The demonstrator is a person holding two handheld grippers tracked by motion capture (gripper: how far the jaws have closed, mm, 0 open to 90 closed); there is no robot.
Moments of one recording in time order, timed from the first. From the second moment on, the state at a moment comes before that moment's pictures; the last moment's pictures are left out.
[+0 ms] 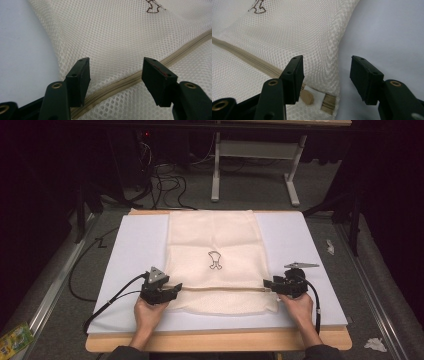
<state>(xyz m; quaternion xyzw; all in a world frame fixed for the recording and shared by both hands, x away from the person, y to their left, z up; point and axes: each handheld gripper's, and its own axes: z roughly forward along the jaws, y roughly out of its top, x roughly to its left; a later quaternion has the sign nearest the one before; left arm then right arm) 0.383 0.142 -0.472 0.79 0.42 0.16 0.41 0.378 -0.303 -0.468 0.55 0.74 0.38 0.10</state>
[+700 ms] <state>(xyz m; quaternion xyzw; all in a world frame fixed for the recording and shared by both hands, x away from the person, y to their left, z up) 0.382 0.126 -0.485 0.81 0.41 0.18 0.37 0.386 -0.286 -0.468 0.54 0.76 0.36 0.07</state>
